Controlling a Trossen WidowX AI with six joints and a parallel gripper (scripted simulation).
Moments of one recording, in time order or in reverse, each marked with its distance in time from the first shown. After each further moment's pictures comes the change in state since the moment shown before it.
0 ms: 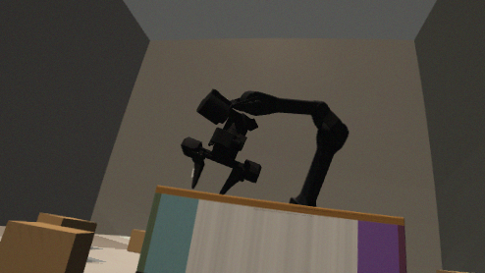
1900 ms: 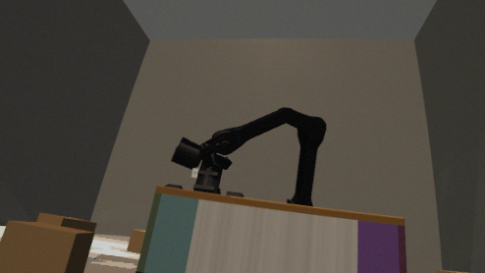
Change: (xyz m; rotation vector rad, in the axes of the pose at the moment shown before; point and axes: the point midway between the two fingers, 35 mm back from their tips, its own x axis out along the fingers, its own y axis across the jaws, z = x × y) arm 0.082 0.003 -0.039 -2.979 -0.347 -0.412
